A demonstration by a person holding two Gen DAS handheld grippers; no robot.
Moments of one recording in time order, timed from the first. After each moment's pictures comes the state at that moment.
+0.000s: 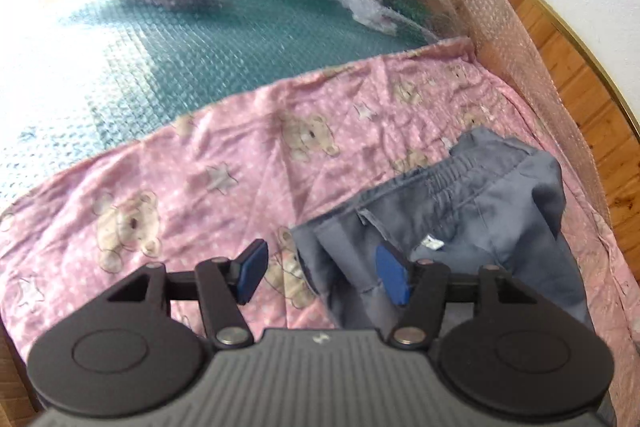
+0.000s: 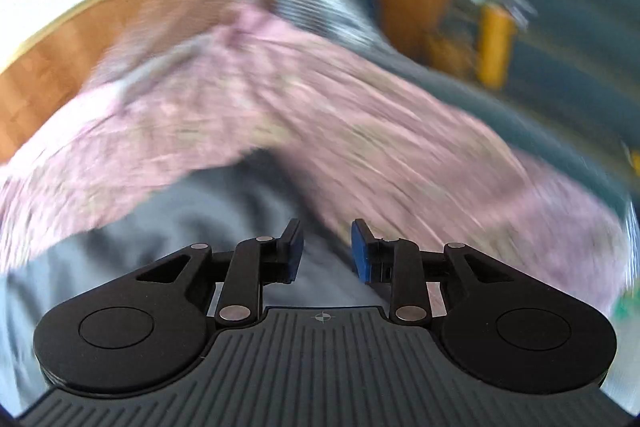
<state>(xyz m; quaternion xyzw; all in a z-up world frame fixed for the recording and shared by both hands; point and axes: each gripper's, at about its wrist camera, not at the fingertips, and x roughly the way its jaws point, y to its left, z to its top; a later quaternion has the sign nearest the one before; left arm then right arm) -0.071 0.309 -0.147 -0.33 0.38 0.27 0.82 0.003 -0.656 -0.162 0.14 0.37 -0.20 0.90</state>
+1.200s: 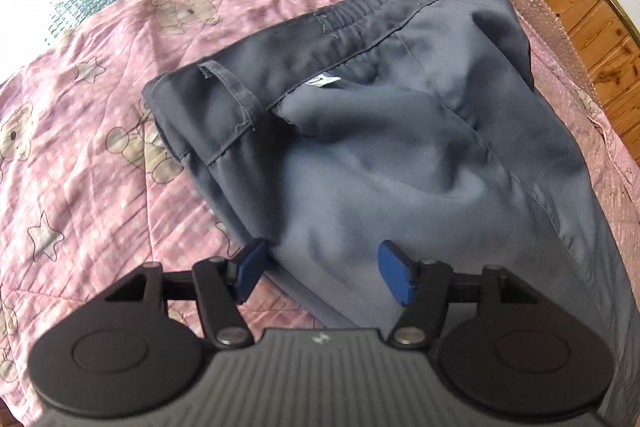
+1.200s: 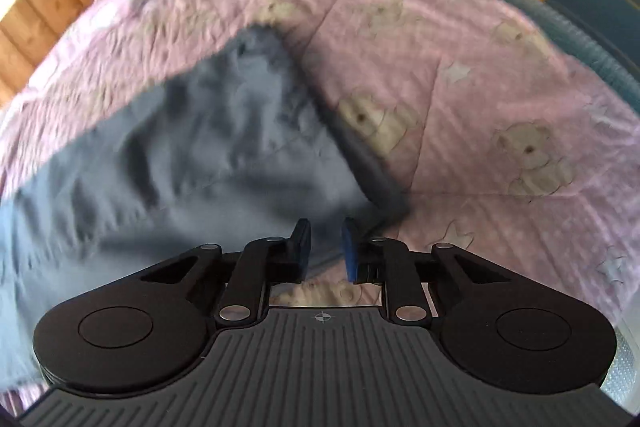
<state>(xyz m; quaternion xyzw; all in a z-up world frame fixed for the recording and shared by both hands) -0.027 0.206 -0.204 -0.27 0.49 0.17 0.81 0.007 -0.685 -0.207 0.20 0.46 -0.15 0.85</state>
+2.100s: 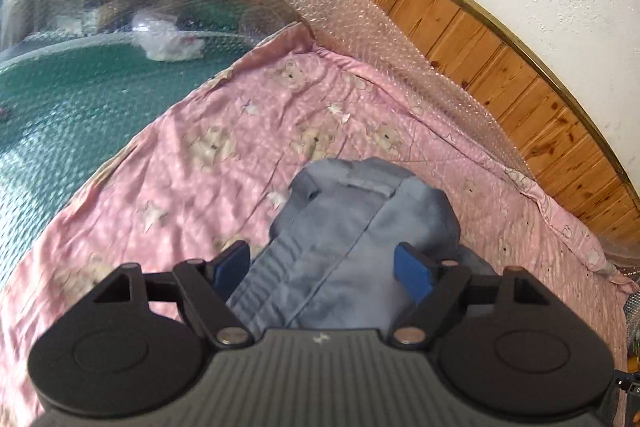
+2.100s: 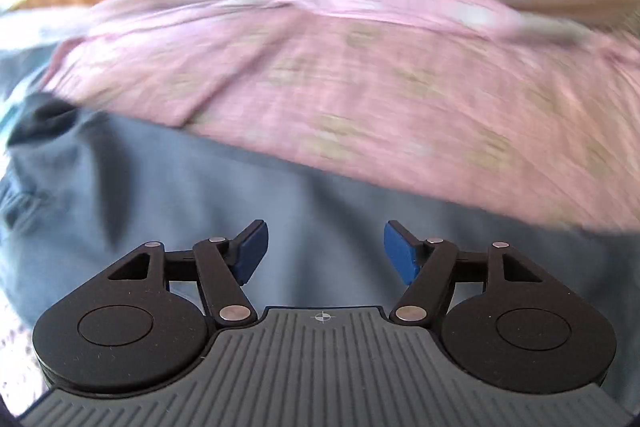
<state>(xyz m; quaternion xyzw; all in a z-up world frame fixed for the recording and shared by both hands) 0.135 0.302 -0.125 -0.24 0.41 0.05 0.88 0.203 -0.329 -0.128 -0.03 0.49 0.13 0.86</state>
